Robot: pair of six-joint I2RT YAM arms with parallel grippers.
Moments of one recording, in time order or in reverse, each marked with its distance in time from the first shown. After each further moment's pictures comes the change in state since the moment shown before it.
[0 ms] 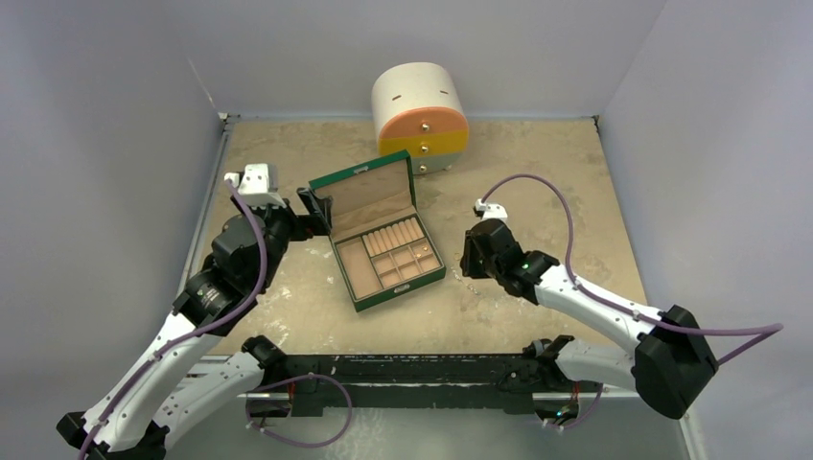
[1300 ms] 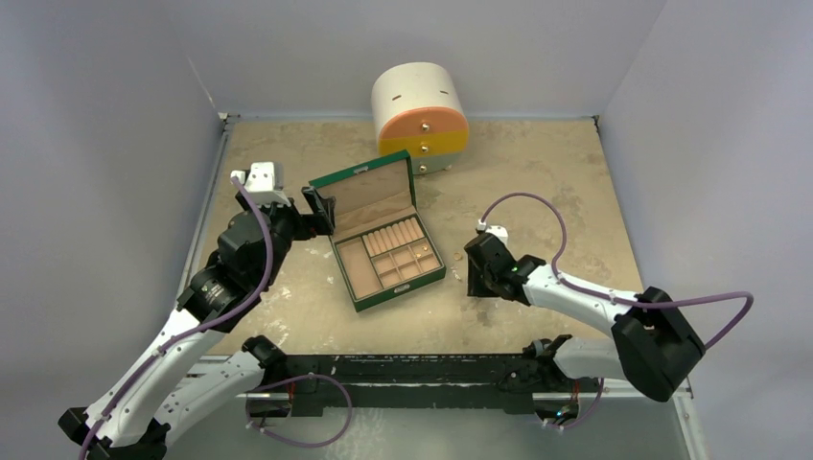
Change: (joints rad) left arm 0.000 0.020 0.000 0.000 0.008 -0.001; right arm 0.000 0.097 -0.090 -0.087 0.012 0.082
